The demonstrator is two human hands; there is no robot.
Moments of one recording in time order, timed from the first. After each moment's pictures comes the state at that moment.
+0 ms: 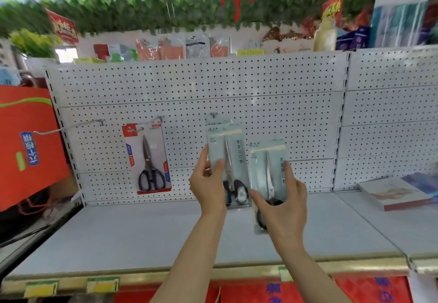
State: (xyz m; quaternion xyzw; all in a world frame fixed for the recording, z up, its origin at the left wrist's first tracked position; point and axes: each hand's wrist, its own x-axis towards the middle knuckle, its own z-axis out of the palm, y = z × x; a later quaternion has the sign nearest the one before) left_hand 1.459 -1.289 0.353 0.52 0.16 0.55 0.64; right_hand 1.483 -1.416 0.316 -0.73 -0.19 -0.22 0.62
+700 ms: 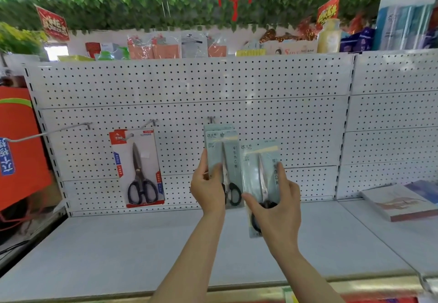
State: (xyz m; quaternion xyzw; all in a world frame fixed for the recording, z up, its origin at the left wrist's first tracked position) left_hand 1.525 -1.243 0.338 0.54 0.19 0.57 0.60; right_hand 1.525 -1.376 0.314 -0.73 -0.21 -0.23 0.60
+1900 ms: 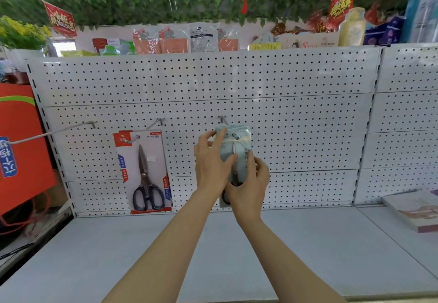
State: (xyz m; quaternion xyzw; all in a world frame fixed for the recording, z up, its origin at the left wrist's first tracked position) left_hand 1.546 -1.175 0.379 0.82 0.14 0.47 0.30; right_hand 1.578 -1.249 0.317 -0.72 -0.24 -0.25 0.60
